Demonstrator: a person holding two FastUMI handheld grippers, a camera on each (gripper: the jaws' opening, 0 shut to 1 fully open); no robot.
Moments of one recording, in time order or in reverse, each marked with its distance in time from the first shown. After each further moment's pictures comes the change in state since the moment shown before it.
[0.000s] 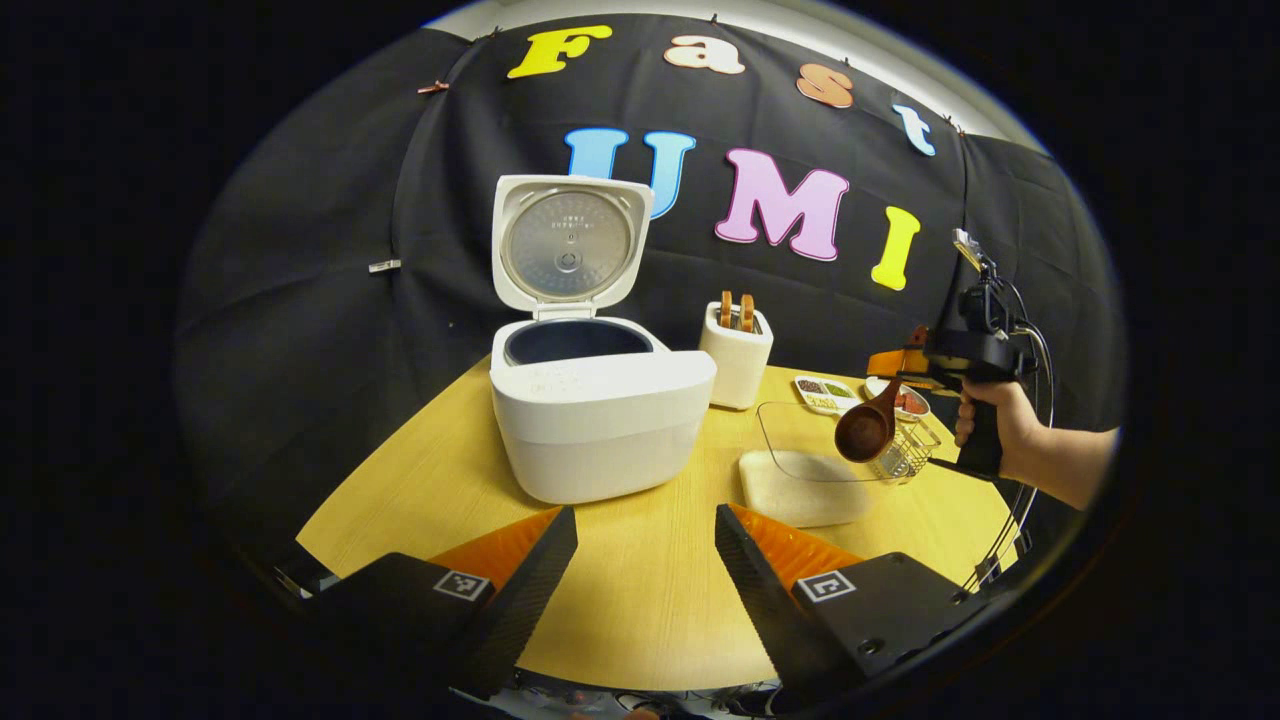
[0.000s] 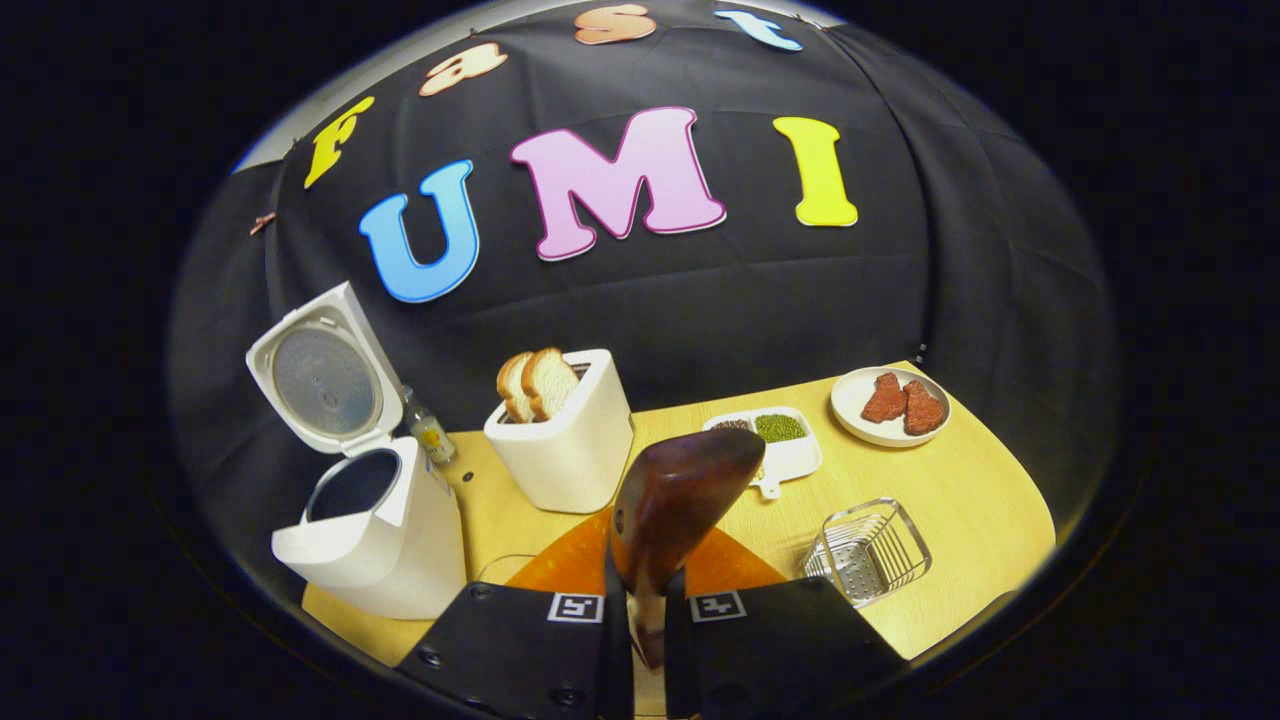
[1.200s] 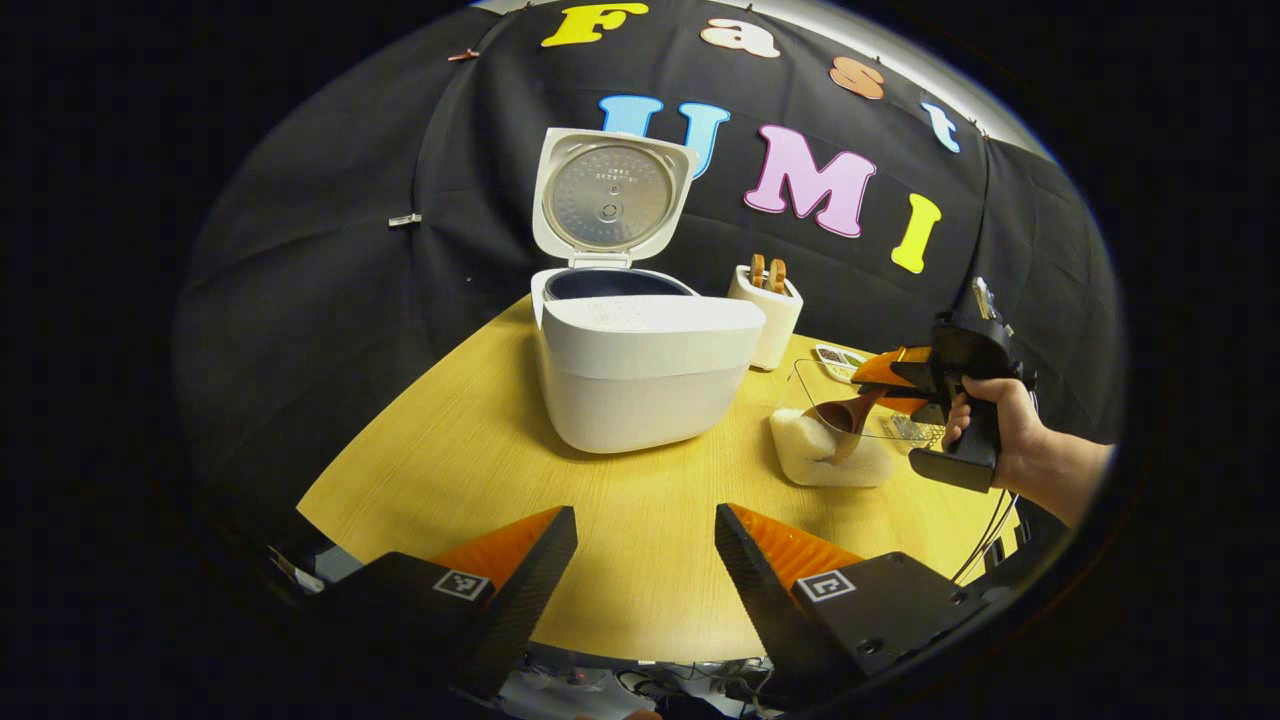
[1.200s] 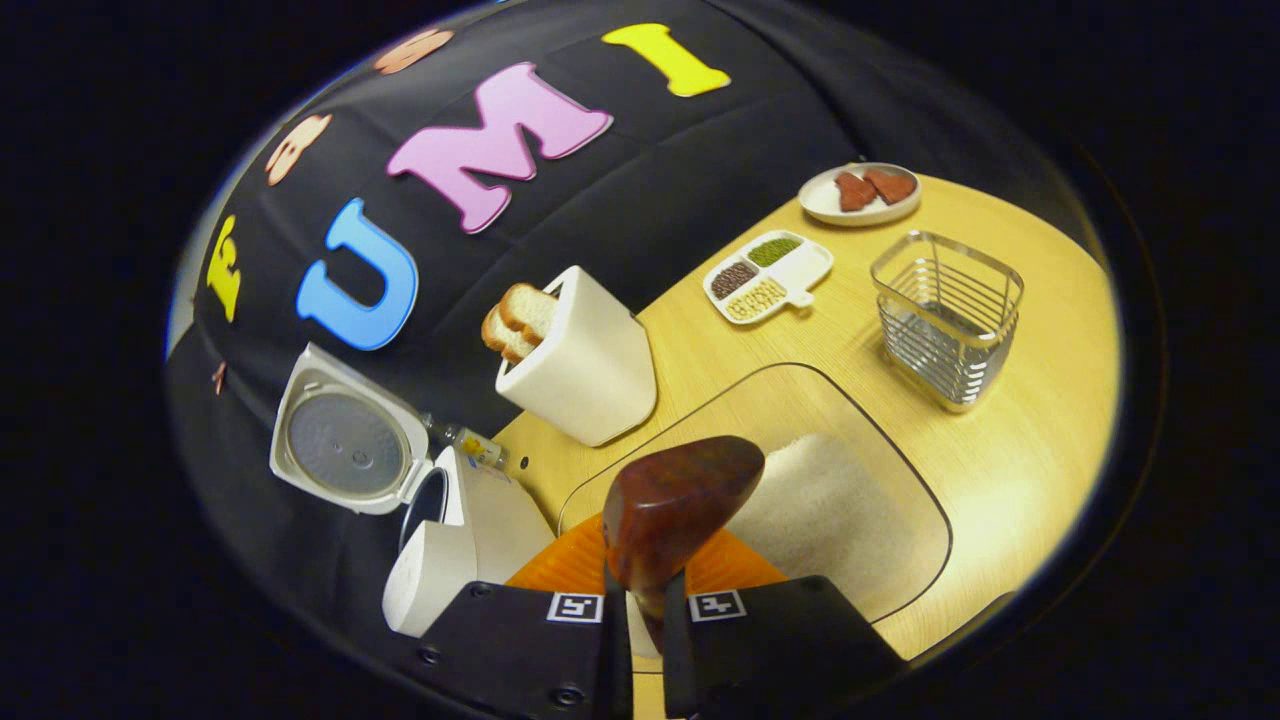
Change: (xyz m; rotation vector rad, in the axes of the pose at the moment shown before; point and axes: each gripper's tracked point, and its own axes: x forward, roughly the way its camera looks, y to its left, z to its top) left arm -0.010 0.042 -0.039 -0.040 0.081 0.003; right arm -0.009 0.048 -0.079 0.640 0.210 0.003
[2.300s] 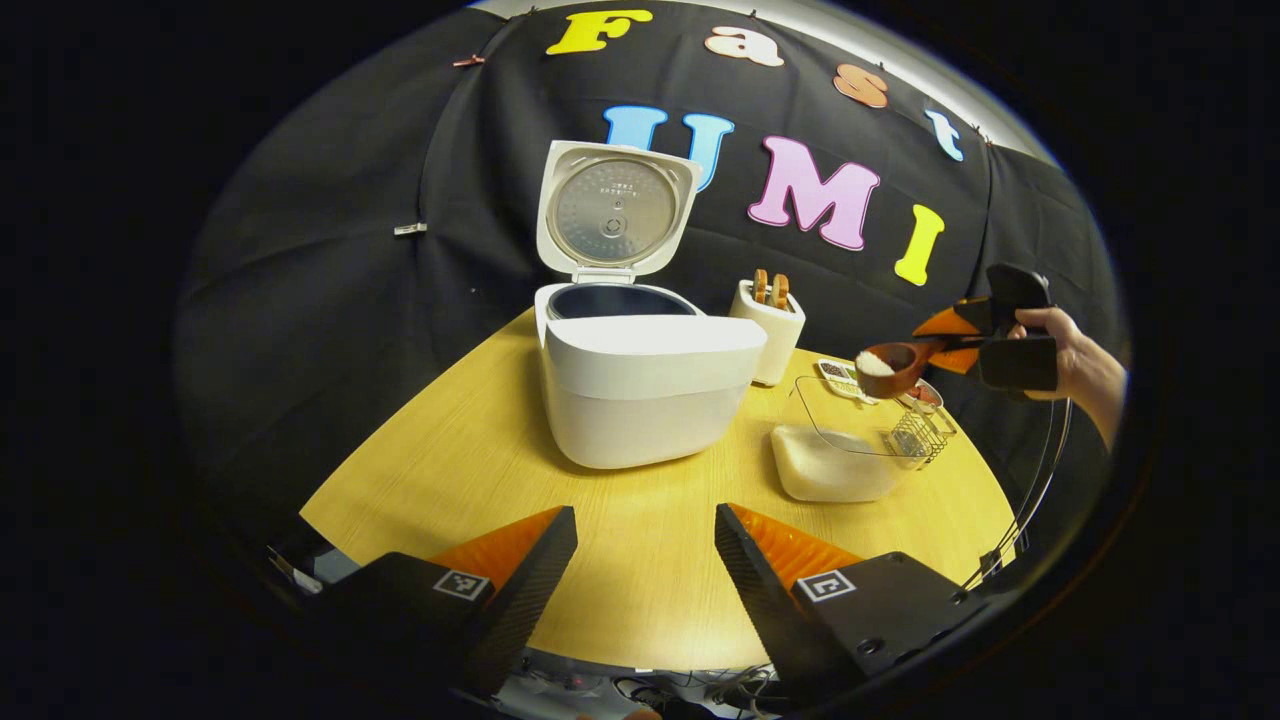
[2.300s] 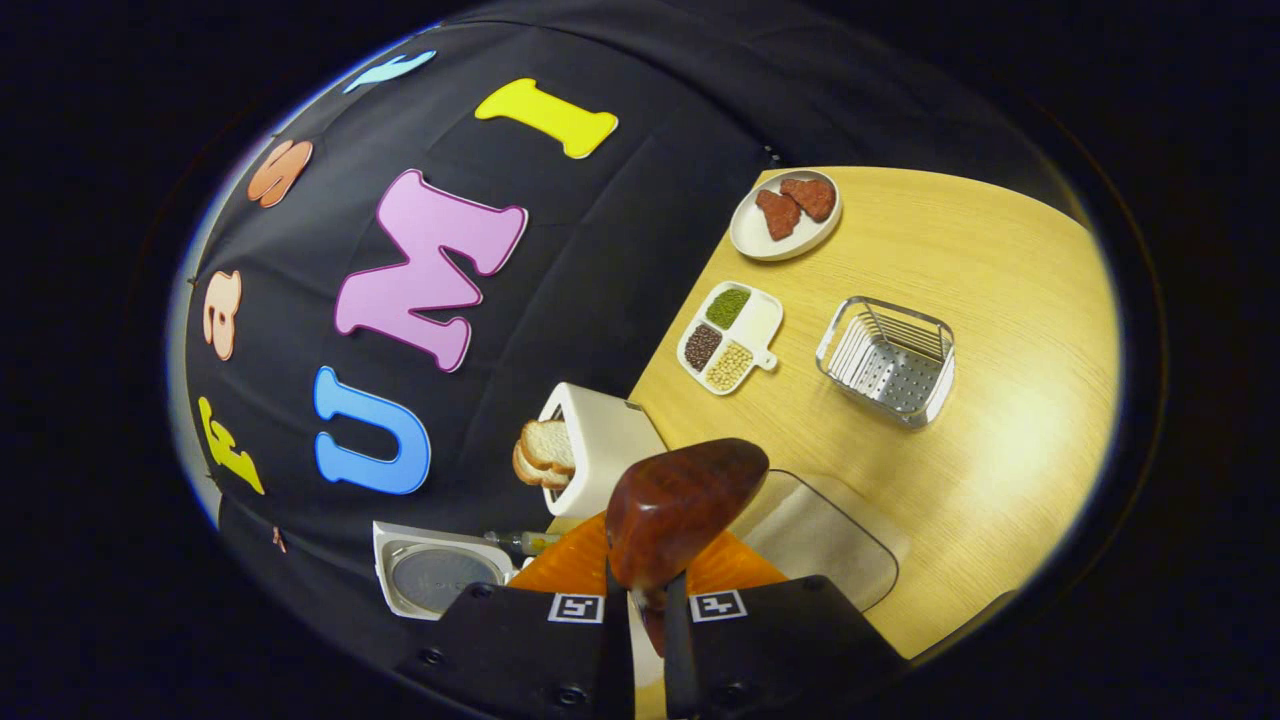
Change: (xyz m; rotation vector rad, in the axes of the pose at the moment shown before) left arm -0.002 0.005 0.011 -0.016 -0.039 0.017; right arm -0.048 0.044 0.118 0.289 -0.088 0.000
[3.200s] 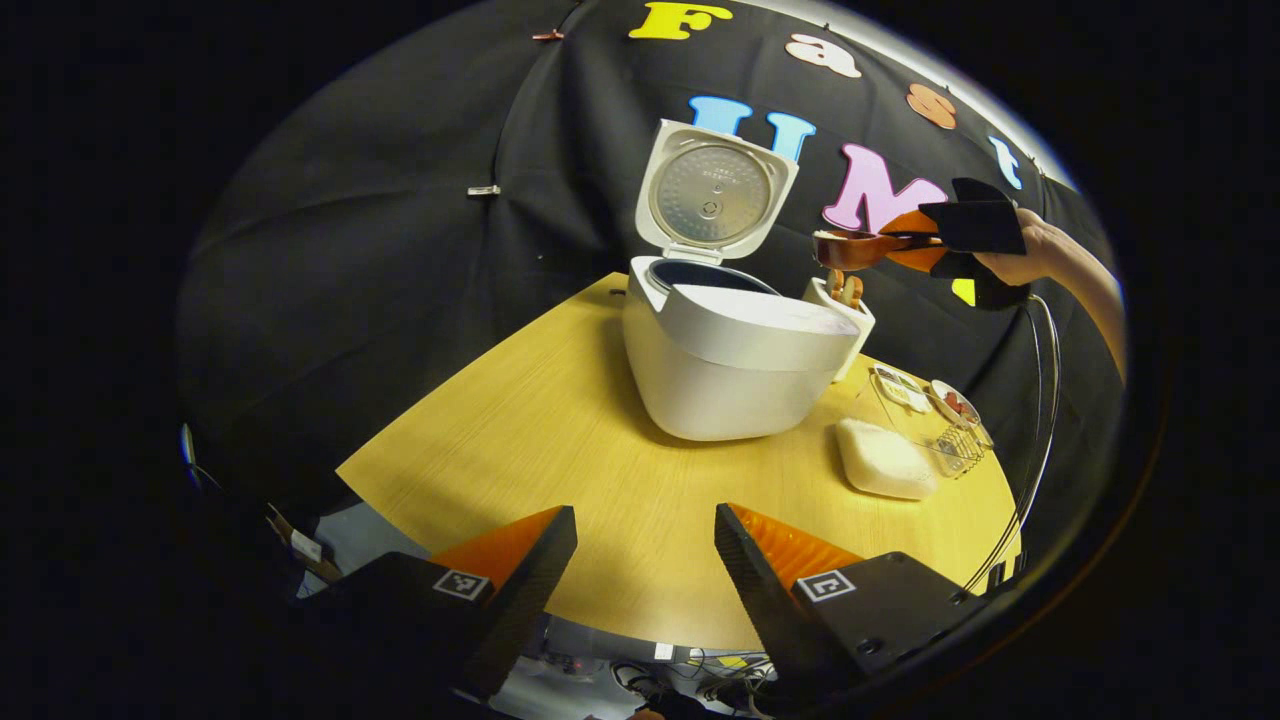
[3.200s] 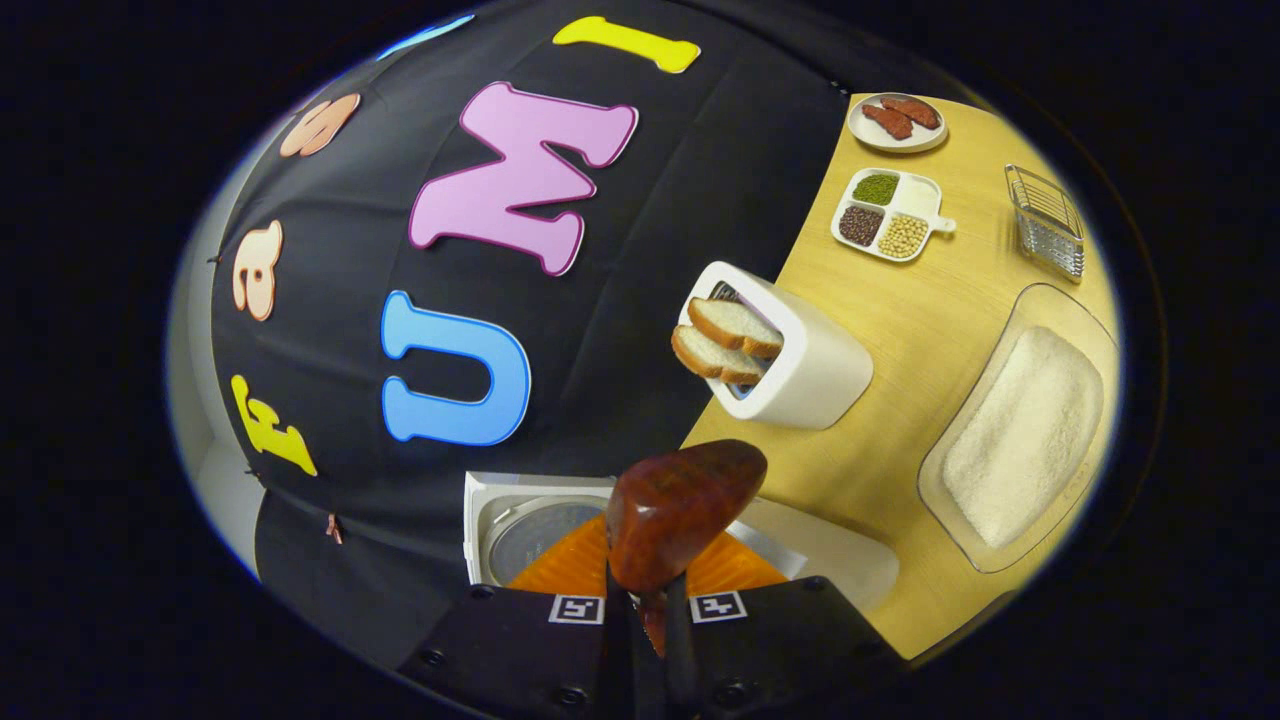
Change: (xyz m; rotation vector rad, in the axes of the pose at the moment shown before) left arm -0.013 0.084 -0.030 -0.131 0.041 0.109; right arm 0.055 0.176 -0.143 0.050 0.169 0.178
